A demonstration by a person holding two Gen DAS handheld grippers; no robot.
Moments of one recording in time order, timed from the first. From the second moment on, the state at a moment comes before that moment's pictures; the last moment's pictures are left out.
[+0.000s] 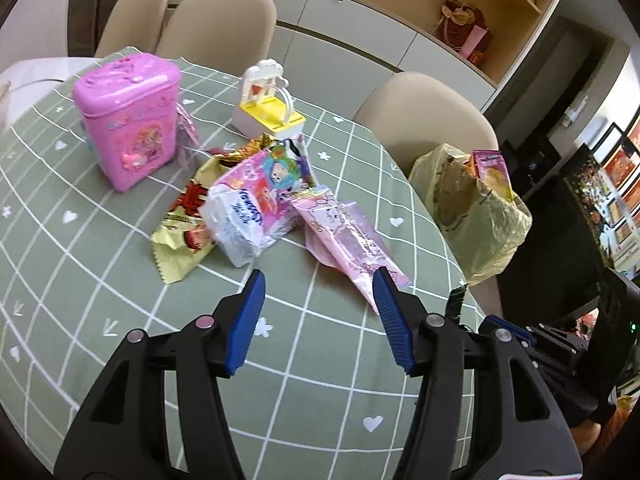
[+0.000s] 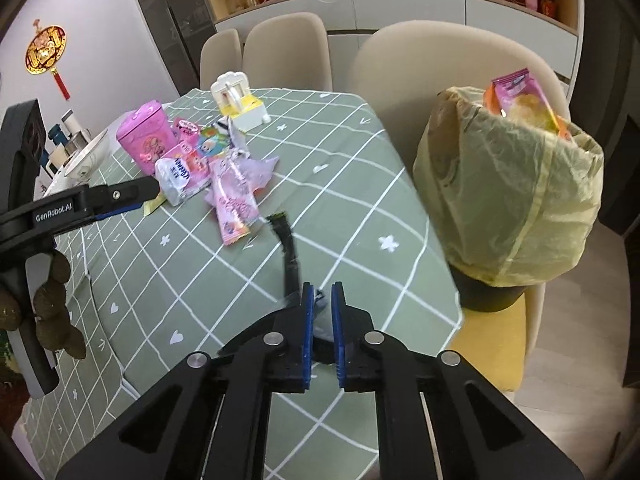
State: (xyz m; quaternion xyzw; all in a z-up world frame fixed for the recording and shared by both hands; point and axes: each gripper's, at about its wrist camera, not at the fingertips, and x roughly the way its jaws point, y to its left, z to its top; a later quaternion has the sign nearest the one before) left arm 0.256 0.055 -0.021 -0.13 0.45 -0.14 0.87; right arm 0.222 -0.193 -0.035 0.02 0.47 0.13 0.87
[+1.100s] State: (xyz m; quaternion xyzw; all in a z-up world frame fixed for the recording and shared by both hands) left arm 0.296 0.009 -0.041 -0.06 0.47 -0.11 0.87; right arm 0.182 -0.216 -0.031 0.04 0.47 0.09 0.88
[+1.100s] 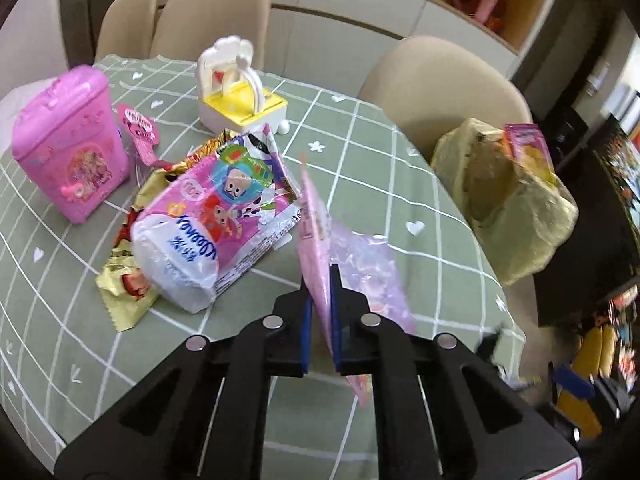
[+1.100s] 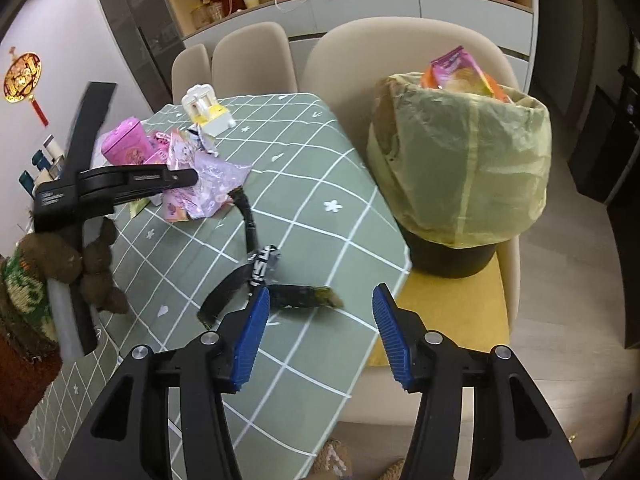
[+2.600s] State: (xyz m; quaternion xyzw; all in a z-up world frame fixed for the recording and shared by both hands) left arm 0.276 0.066 -0.050 -0.10 0.52 -0.13 0.84; right arm 0.224 -0.177 -0.050 0.03 0.50 0.13 0.86
